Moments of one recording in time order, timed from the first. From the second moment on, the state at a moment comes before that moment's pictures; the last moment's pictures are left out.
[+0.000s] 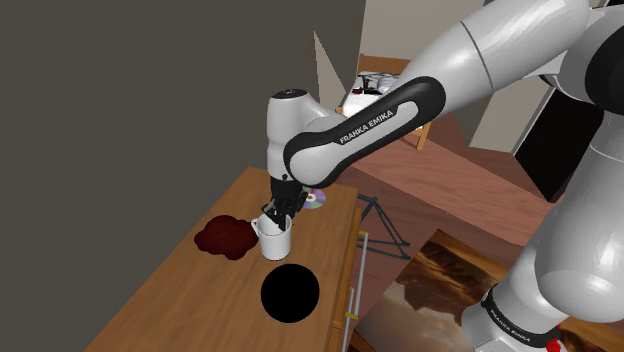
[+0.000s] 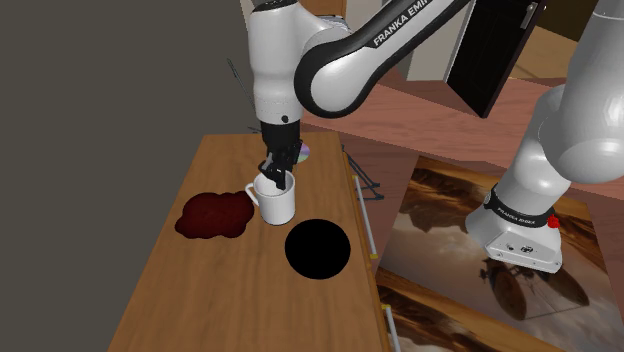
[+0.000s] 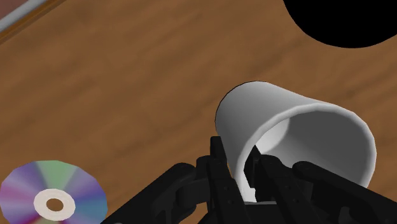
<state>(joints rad) 0.08 0.15 0.38 -2.13 0.00 2.29 0.46</state>
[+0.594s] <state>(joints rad) 0.08 0.14 0.39 -2.12 0.01 2.28 0.46</state>
